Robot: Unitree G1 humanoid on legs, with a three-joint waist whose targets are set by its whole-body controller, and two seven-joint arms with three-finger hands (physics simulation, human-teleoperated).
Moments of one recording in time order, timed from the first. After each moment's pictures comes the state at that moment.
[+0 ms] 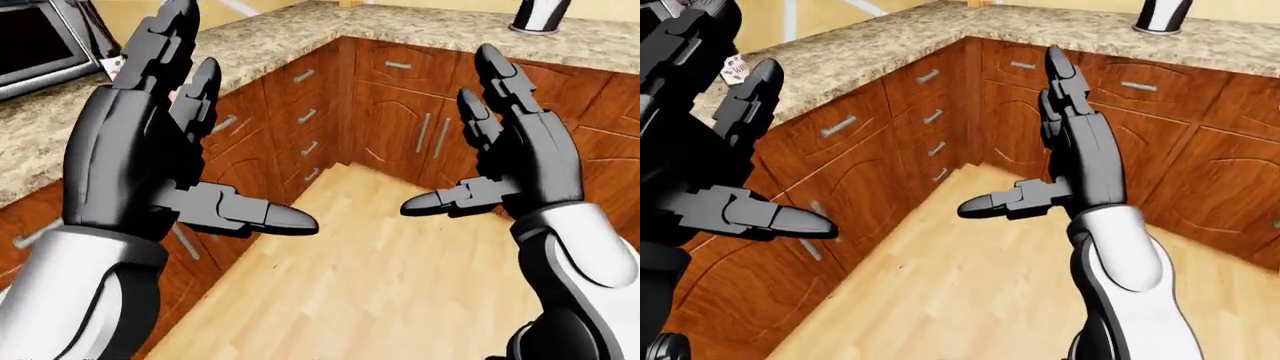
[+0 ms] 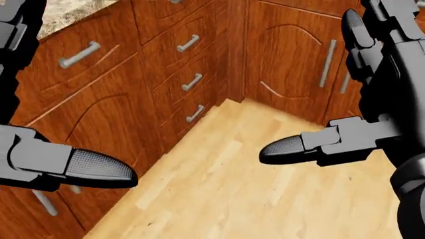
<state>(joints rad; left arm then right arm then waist) -0.70 0.64 0.26 -0.99 -1.39 1.14 0.92 -0.51 -0.22 -0.16 -0.96 0.05 1.19 0.09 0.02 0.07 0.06</state>
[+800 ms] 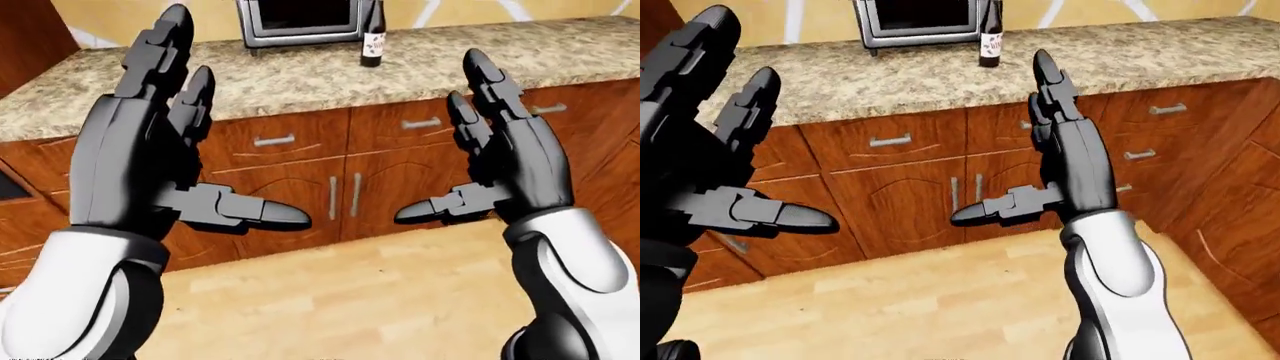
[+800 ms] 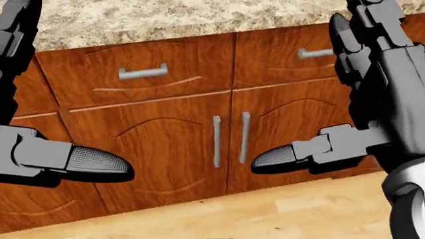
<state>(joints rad) -0.66 0.59 0.27 -0.99 -1.30 1.17 0.87 -0.48 -0.19 -0.13 -0.97 0.03 1.16 0.12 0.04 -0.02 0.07</state>
